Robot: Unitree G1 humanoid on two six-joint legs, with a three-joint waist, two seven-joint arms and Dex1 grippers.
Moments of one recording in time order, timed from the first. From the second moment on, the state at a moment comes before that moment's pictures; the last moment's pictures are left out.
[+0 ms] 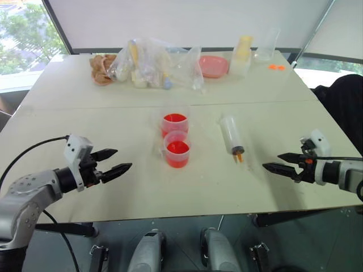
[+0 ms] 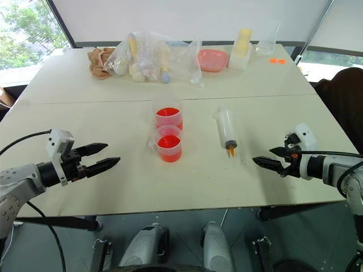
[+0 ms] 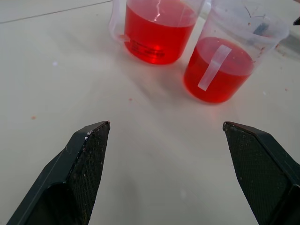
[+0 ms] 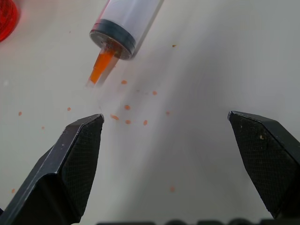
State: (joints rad) left arm 0.00 0.78 0.33 -0.38 -0.70 0.69 -0.80; right arm -0.18 -0.97 -0.29 -0.12 0.61 1.00 0.86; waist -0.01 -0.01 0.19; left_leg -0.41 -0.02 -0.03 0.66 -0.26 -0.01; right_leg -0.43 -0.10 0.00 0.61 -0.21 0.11
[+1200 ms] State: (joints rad) left arm -0.16 0.86 0.37 -0.50 -0.77 0.74 -0.79; right arm -1.34 -0.47 0.30 1.14 0.09 1.03 0.80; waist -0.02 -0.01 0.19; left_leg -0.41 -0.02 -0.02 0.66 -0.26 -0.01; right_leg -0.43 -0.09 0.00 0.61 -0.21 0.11
